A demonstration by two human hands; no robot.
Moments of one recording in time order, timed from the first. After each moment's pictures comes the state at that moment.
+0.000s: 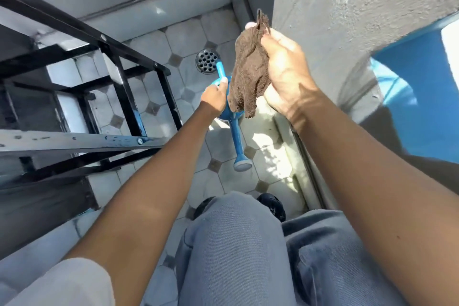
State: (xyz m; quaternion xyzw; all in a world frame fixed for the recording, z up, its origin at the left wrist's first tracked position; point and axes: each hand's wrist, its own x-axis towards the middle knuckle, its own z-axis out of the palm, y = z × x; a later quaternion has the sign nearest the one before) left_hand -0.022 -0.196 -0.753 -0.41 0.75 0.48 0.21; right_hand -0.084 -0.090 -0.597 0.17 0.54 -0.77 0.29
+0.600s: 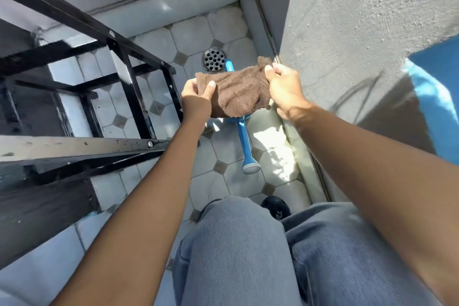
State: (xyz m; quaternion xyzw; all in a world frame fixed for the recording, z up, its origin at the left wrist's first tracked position) left_hand 0.018 -0.228 -0.741 -0.50 0.61 0.61 -0.01; right_hand -0.089 -0.075 -0.722 0.12 0.78 -0.54 0.30
